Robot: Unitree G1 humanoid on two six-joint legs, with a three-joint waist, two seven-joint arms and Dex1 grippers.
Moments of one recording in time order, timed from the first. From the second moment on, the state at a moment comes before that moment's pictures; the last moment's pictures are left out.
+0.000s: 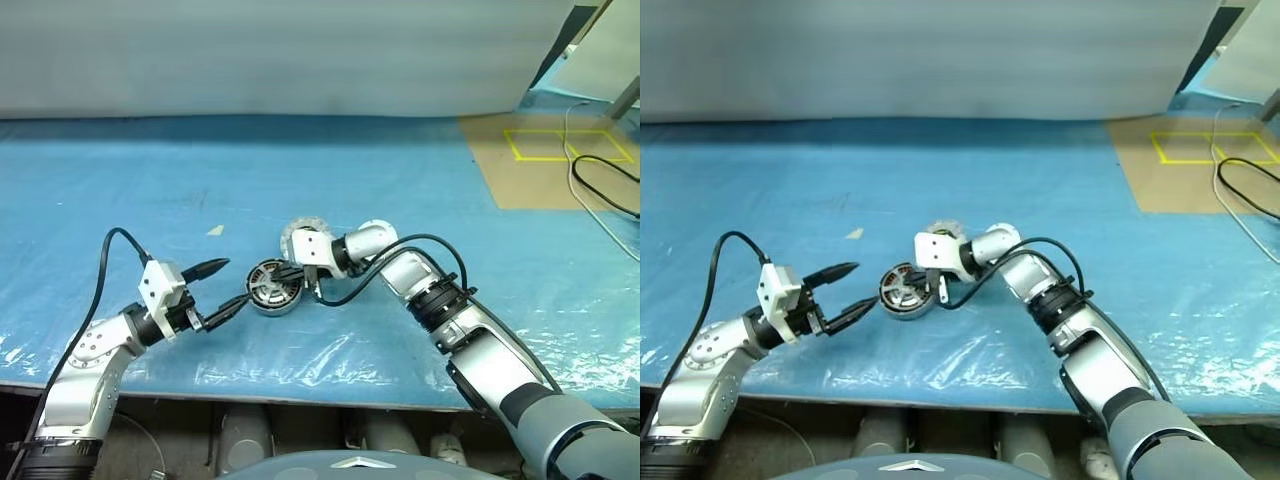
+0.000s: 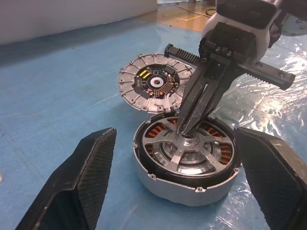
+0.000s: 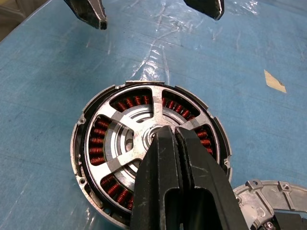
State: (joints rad) left arm 0.10 0.54 0.14 -0.15 -0.46 0.03 -0.97; right arm -0.77 -0.22 0.52 0.49 -0.07 -0.05 1.13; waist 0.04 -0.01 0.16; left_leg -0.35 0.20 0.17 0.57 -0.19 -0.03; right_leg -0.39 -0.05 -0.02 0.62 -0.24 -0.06
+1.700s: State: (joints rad) left arm 0.07 0.52 0.12 -0.15 -0.46 0.04 -0.96; right arm -0.73 -0.19 0.43 0.48 0.04 -0.03 1.19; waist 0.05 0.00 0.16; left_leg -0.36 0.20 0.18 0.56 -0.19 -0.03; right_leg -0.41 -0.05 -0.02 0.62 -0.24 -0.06
